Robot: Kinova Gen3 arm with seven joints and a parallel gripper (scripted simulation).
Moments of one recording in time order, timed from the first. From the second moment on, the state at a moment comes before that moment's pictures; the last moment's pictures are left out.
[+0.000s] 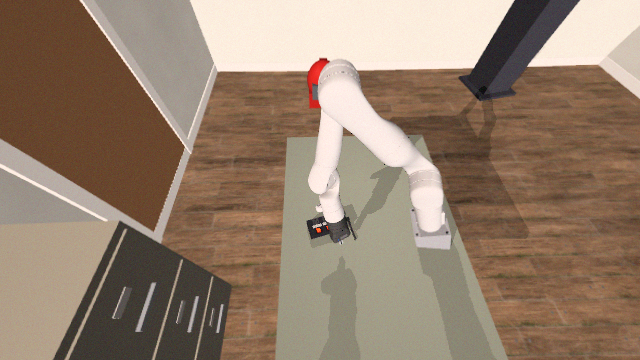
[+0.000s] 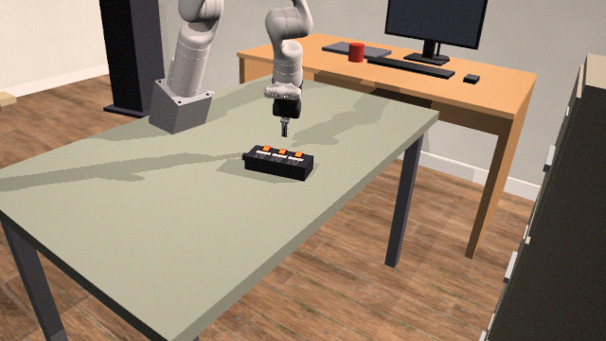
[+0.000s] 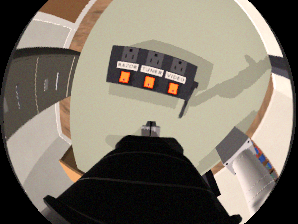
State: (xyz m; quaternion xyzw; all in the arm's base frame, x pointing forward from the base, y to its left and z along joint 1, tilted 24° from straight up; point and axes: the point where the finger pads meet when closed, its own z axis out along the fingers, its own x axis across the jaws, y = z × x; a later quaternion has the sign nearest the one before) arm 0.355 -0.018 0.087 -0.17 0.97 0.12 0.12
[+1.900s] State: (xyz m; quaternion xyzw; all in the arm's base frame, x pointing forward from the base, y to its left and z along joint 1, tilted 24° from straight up) arm 0.336 -0.014 0.125 -0.17 0.97 0.12 0.12
